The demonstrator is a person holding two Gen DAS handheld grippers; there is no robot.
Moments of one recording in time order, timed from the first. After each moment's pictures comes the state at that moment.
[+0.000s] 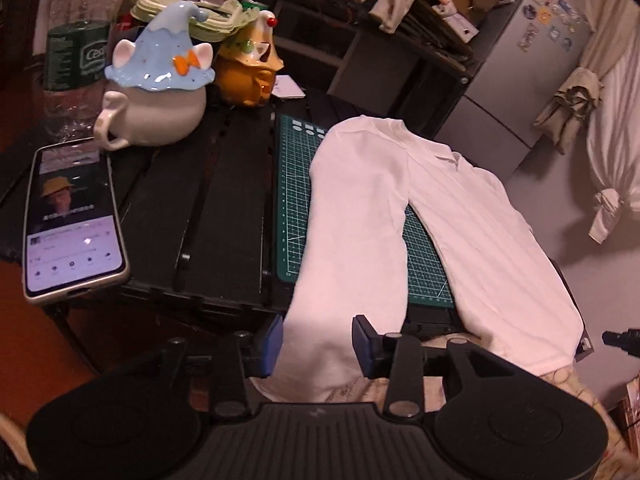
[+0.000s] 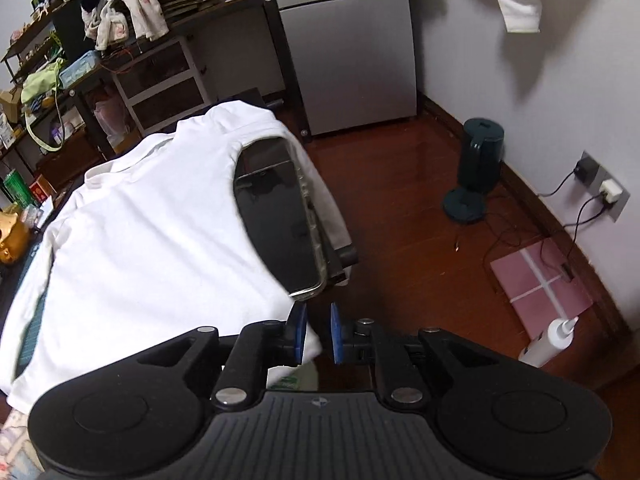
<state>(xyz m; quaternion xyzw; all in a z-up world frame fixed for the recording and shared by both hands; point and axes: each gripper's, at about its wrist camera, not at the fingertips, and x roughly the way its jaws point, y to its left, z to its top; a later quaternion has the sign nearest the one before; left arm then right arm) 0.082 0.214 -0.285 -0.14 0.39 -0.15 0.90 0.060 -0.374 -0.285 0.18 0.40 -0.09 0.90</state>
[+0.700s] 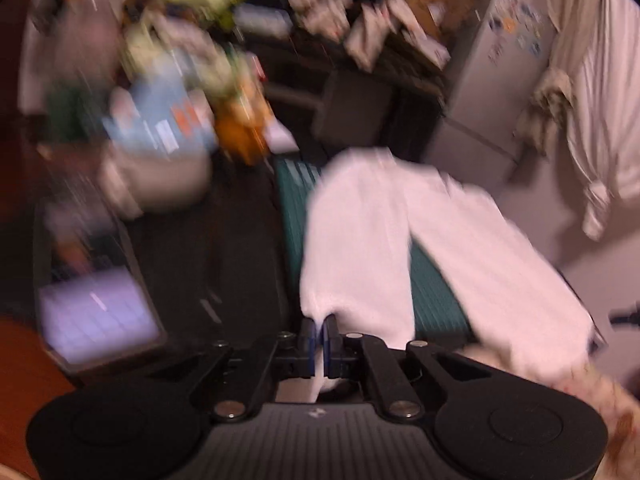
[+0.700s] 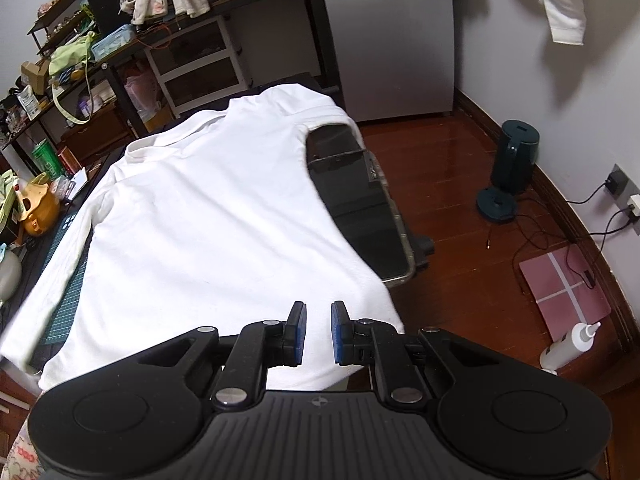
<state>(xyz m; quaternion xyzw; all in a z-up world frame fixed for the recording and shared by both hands) 0.088 0.239 -0.233 -0.10 0.32 -0.09 0.94 0.077 -0.316 -0.268 0.15 0.41 -0.04 0.90</state>
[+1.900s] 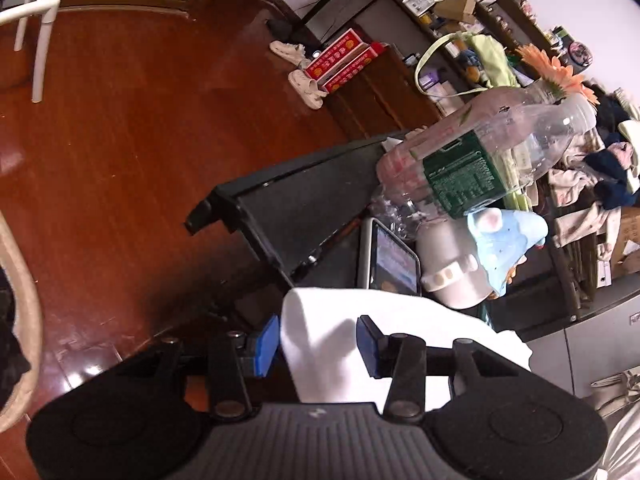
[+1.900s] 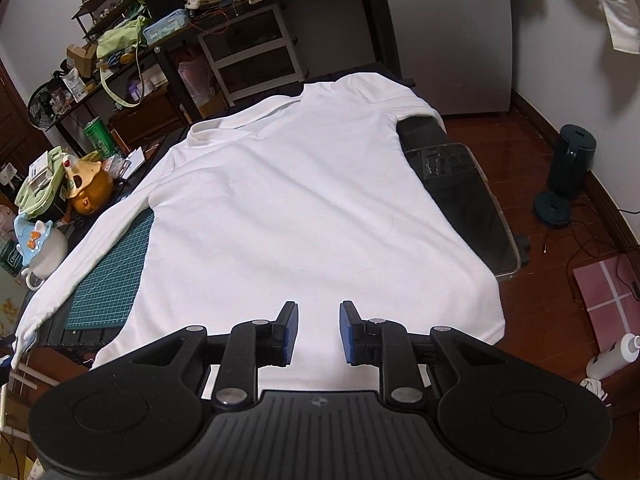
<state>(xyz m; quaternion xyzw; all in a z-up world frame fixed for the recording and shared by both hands) 0.056 0.427 -0.309 -0.47 0.31 0.11 0.82 0.085 -0.267 -0.262 0.15 0.41 0.02 0.90</state>
